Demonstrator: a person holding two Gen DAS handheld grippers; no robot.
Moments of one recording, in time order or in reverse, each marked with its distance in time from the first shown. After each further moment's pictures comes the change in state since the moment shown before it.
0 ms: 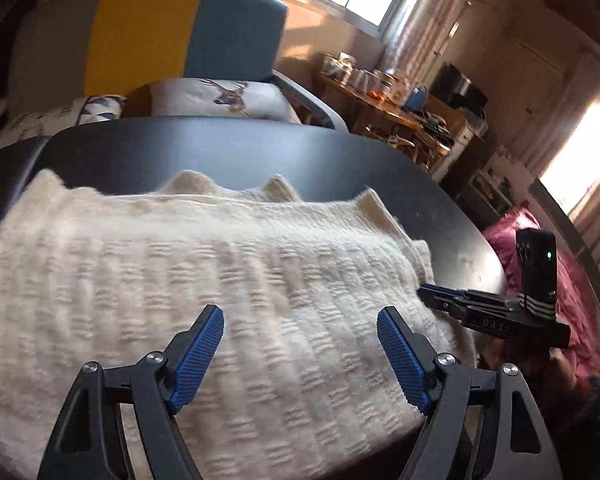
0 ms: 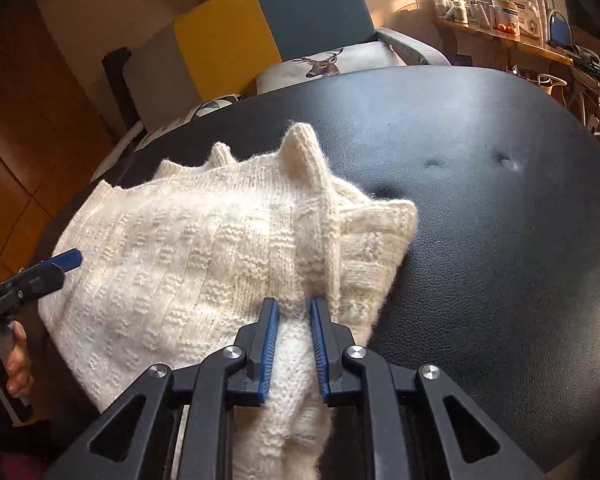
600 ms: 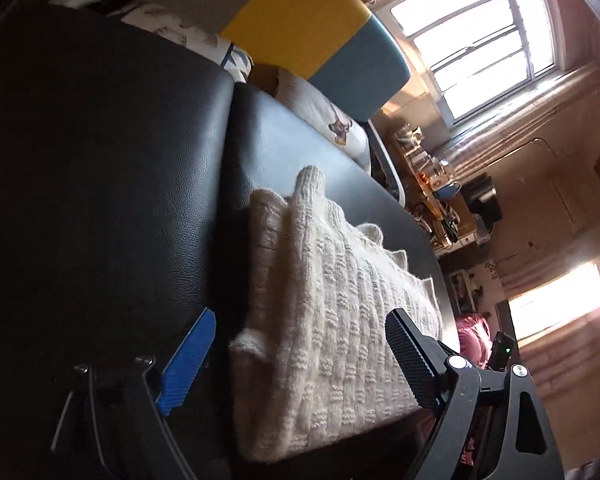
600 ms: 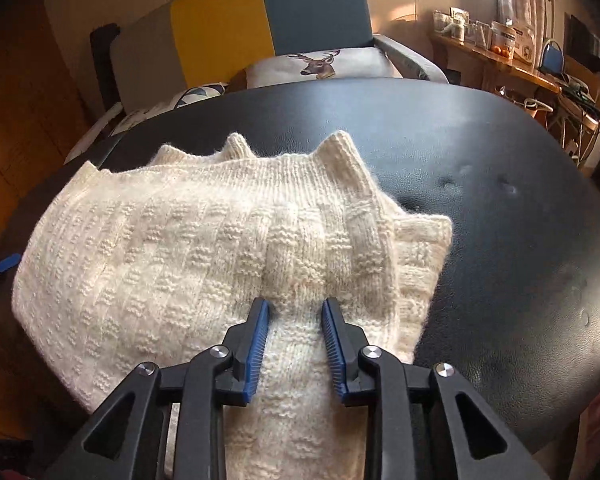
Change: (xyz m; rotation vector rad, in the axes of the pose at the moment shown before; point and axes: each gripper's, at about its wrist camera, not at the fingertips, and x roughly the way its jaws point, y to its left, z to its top) left arm -0.077 0.245 -0.006 -0.421 0.033 -0.151; right arm 0.022 0.057 0.012 -0.038 0.037 -0.131
